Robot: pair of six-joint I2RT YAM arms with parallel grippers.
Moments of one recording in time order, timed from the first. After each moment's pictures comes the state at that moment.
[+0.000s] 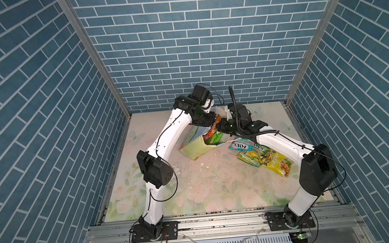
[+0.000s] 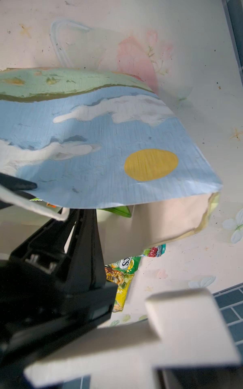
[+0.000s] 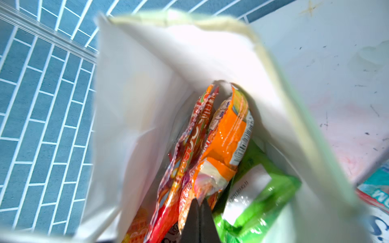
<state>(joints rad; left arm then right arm) -0.57 2.08 2.35 -1.30 0.21 -0.23 0.62 1.68 1.38 -0.29 -0.17 0.72</state>
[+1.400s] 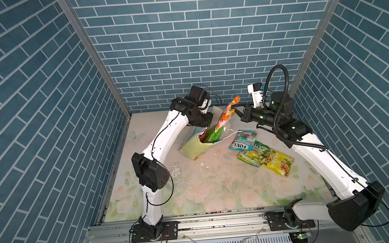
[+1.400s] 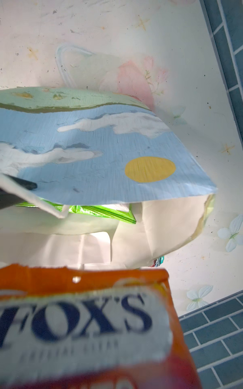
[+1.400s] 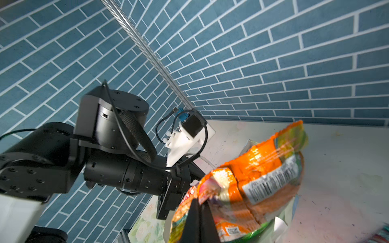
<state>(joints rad) -0.56 2.01 2.25 -1.24 0.16 -0.20 0.46 1.28 1.37 -0.25 -0.43 0.49</state>
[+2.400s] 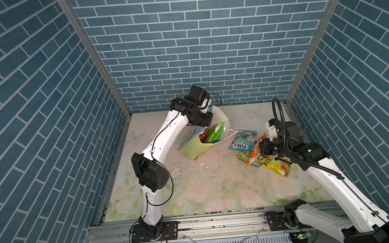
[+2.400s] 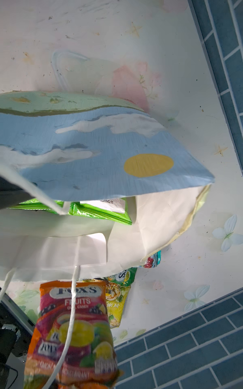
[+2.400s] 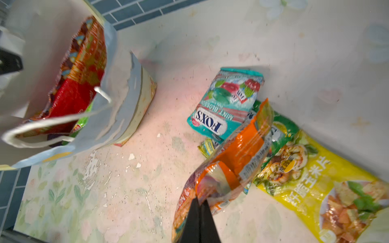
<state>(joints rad) -0.56 2.00 2.25 -1.23 0.15 -0.19 0.41 1.01 1.02 -0.81 -0.10 0.44</state>
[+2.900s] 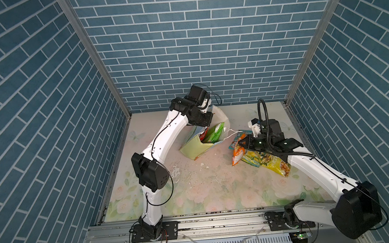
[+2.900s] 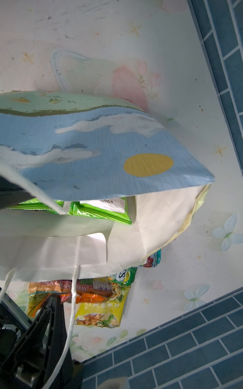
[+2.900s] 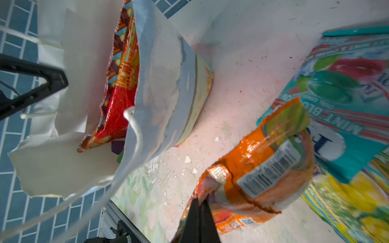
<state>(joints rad) -0.56 2.00 2.25 -1.23 0.15 -0.18 0.43 1.26 0.93 -0.35 -0.45 0.63</state>
